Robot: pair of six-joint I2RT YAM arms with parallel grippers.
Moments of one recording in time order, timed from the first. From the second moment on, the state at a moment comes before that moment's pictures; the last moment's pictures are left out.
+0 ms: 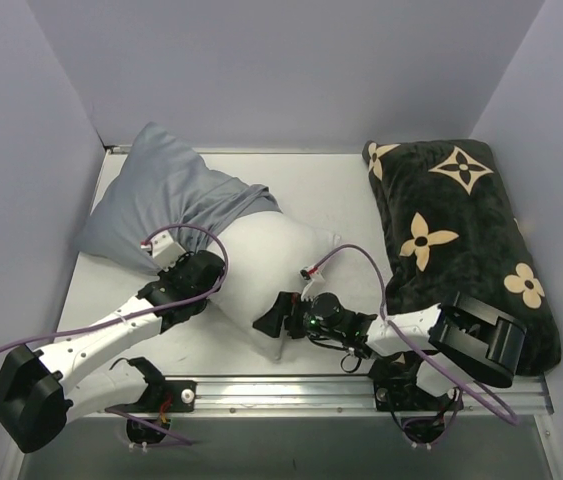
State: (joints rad) left arm -0.73 1.06 0.63 -0.42 -0.86 -1.14; right arm 1.05 1.44 0.31 0.71 -0.03 0.97
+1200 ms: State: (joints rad) left arm -0.68 1.71 1.61 -0.51 -0.18 -0.19; right arm 1.13 1.06 0.41 -0.21 0.38 0.92
